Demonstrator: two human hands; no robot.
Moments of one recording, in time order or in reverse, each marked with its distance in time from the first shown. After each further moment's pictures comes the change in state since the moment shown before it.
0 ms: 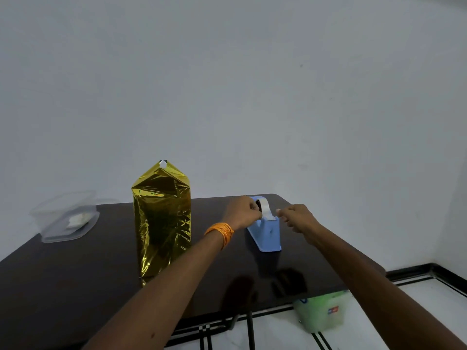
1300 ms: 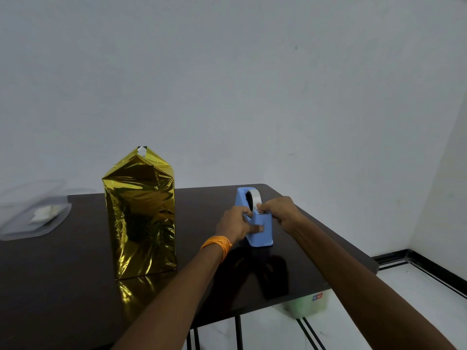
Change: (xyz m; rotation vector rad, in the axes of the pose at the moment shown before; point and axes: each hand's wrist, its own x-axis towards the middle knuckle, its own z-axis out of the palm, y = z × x) left_hand 0.022 -0.049 0.062 -0.141 -0.043 -0.001; right_hand 0.024 -0.009 0.029 0.144 0.042 0.150
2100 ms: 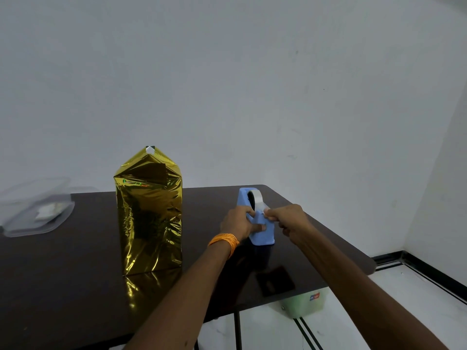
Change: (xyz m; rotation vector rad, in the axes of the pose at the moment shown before) left_hand -0.002 0.004 -0.002 0.029 -0.012 -0.017; right_hand -0.041 0.003 -0.008 0.032 0.073 0.060
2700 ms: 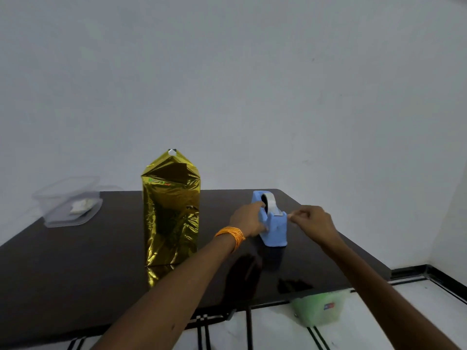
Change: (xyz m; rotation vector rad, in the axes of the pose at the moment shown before) left_hand -0.028 0.025 -0.036 0.254 -0.047 0.035; right_hand -0.027 0.005 -0.035 -0.436 0.027 -0.418
